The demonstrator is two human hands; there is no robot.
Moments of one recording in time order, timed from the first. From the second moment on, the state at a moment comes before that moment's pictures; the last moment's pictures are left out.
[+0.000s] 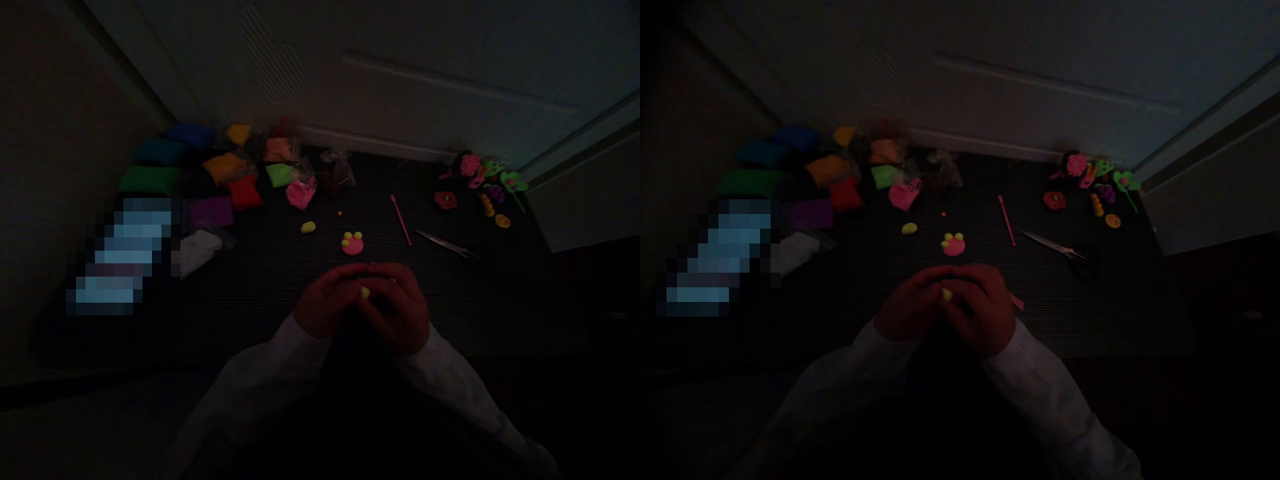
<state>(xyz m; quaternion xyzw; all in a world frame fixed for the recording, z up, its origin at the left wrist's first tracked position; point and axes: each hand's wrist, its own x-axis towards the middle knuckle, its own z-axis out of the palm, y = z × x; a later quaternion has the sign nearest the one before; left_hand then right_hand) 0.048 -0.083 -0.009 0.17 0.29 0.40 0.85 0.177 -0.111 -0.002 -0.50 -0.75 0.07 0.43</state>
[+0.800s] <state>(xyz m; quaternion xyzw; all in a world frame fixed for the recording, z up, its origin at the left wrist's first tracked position) 0.049 -0.080 -0.004 0.18 0.36 0.37 0.84 0.178 -0.111 -0.003 -0.49 -0.74 0.09 0.44</state>
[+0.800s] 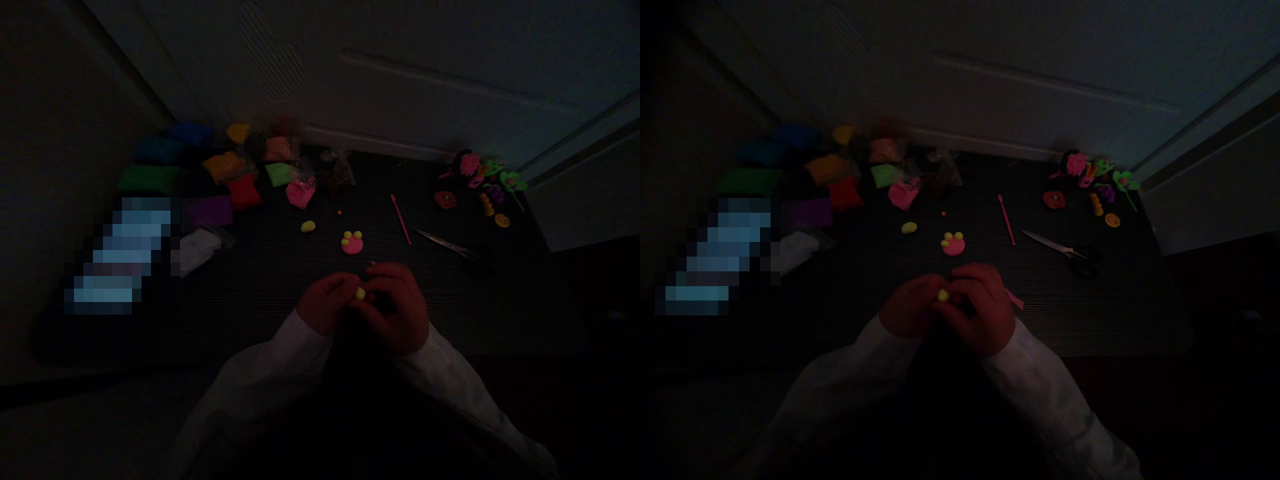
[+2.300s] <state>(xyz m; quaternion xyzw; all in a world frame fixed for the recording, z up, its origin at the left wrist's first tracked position) 0.044 -0.074 -0.004 0.06 0.29 0.41 0.86 0.175 -0.112 -0.004 -0.50 -0.74 0.10 0.43</state>
